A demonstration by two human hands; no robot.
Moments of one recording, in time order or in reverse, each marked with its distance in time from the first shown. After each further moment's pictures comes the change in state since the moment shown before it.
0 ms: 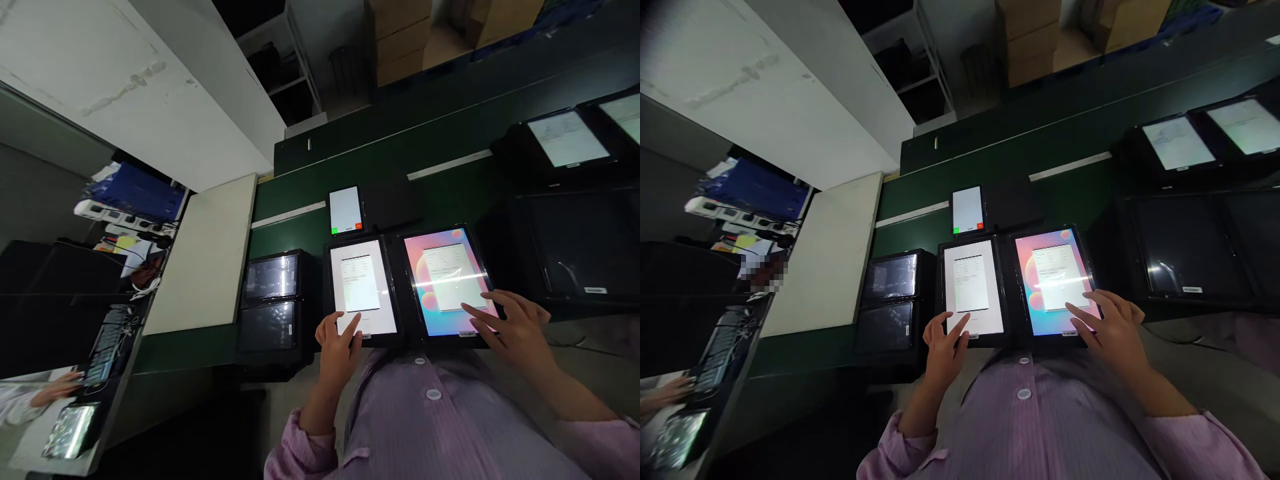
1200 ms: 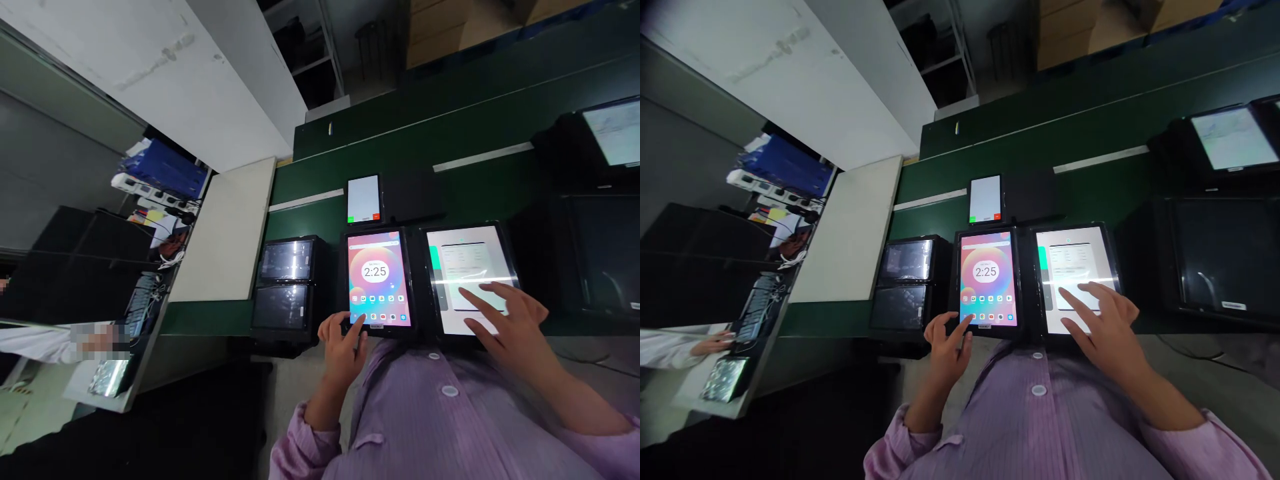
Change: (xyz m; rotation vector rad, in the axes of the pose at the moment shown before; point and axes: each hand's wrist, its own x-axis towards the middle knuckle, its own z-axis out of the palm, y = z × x) left_hand -0.017 0.007 -0.015 0.012 0.105 -0.051; right_hand 0.028 -0.024 0.000 0.127 -0.015 -0.072
